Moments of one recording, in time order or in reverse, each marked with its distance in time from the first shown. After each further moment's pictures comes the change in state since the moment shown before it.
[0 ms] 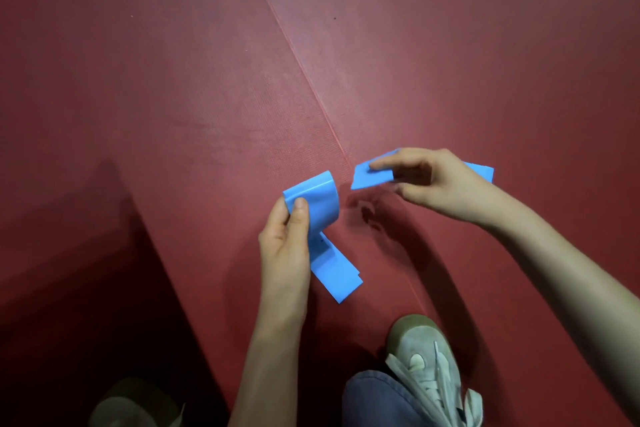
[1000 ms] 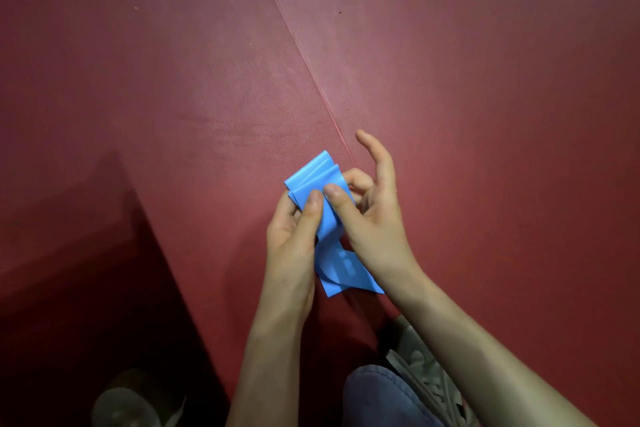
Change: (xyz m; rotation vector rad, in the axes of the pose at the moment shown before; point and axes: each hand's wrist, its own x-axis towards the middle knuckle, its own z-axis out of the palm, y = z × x) left_hand 0.000 0.005 0.005 -0.291 -0.101 -0.142; right_hand -0.003 -0.049 0.102 0.671 0.424 -0.071
